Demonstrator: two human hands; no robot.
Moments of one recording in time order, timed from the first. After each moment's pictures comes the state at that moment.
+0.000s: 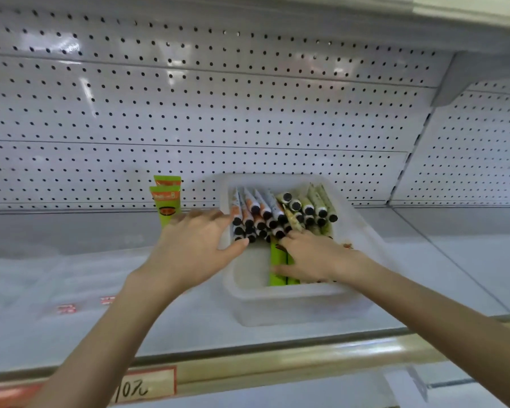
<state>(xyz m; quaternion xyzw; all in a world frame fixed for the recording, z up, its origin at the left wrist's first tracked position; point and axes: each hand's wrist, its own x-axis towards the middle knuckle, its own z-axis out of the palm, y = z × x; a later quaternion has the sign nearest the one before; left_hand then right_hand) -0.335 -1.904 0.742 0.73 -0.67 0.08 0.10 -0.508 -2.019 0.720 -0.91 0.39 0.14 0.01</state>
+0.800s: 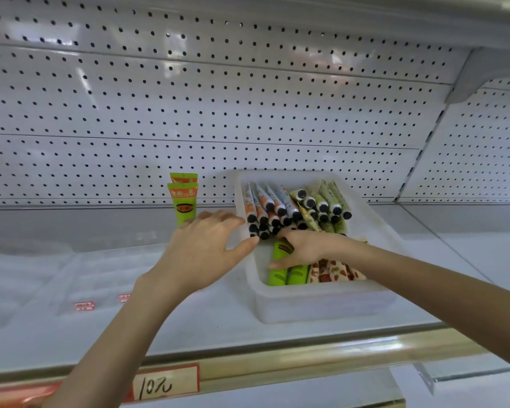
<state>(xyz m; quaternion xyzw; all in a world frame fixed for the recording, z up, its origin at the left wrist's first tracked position) -0.314 -1.899 0.734 0.72 -0.68 0.02 0.14 -0.467 -2.048 0.703 -0.87 0.43 0.17 0.18</state>
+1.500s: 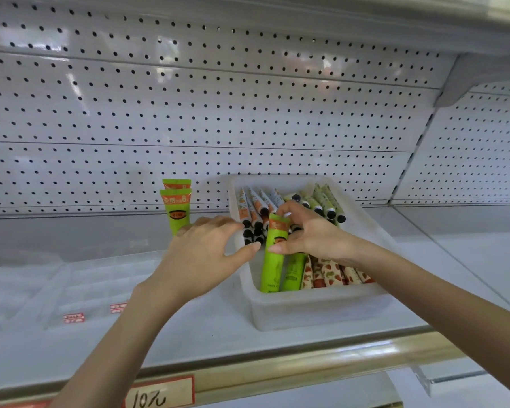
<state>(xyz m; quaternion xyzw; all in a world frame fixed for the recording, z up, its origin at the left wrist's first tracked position) -0.314 -1.906 0.727 0.71 -0.68 0.03 0.19 -0.493 -2.024 0.732 -0.81 0.34 -0.17 0.45</state>
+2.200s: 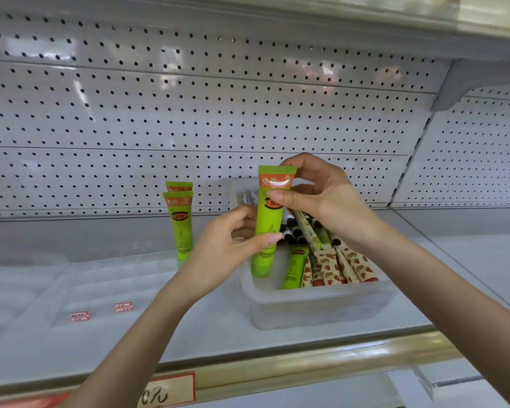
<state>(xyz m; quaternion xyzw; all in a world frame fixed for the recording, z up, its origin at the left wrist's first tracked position) -0.340 -1.906 0.736 0.49 -0.62 -0.30 0.54 -0.488 -1.975 0.800 -0.76 0.21 -0.40 0.46</state>
